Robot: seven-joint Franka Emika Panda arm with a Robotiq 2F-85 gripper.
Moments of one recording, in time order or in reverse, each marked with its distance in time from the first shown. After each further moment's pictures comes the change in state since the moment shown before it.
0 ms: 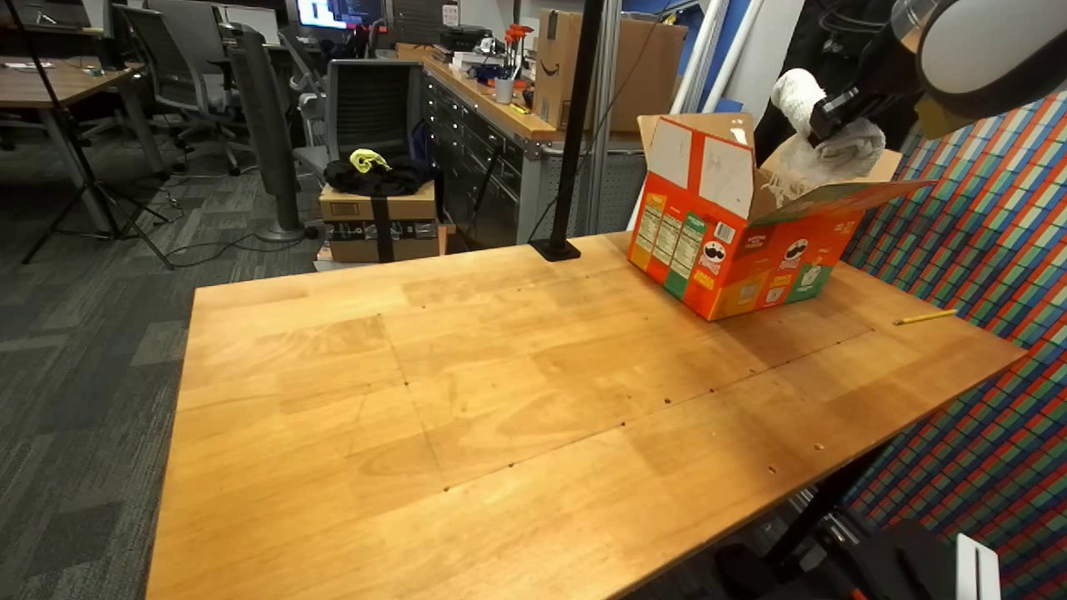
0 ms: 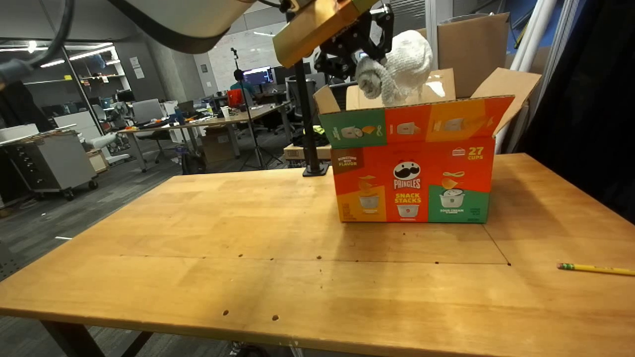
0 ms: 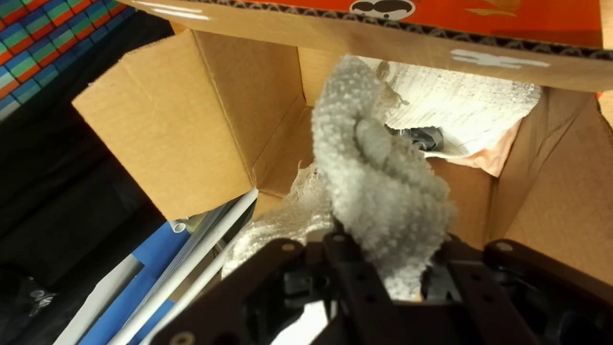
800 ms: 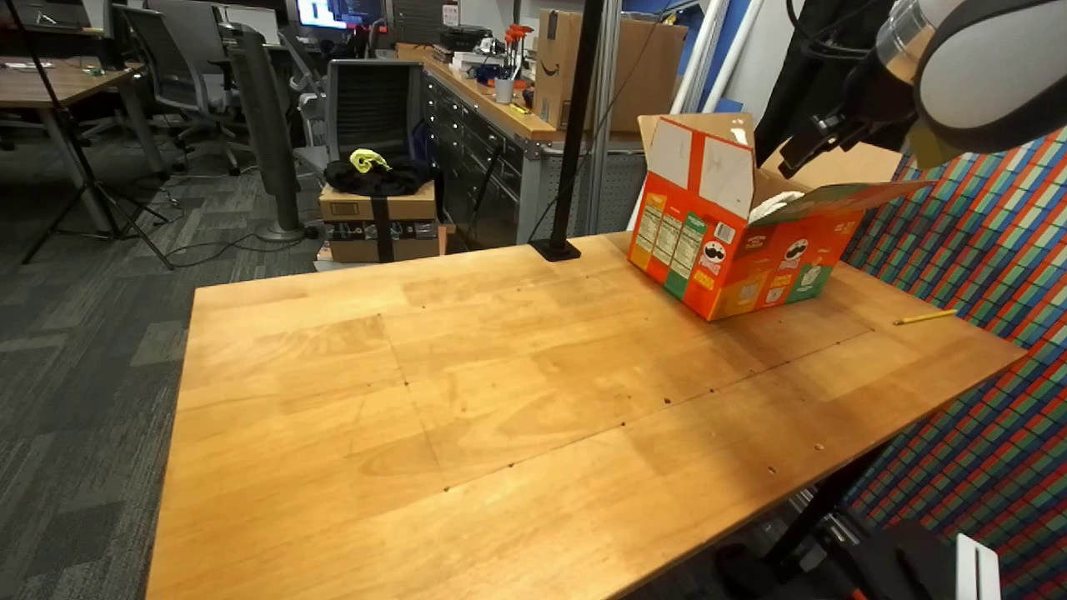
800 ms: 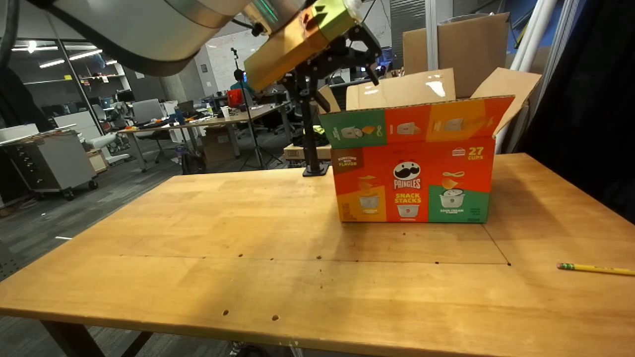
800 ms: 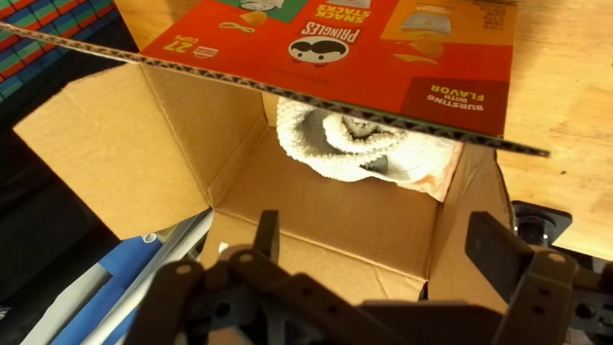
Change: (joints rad) arm 0.000 -0.075 0.051 -0.113 0.000 0.000 0.014
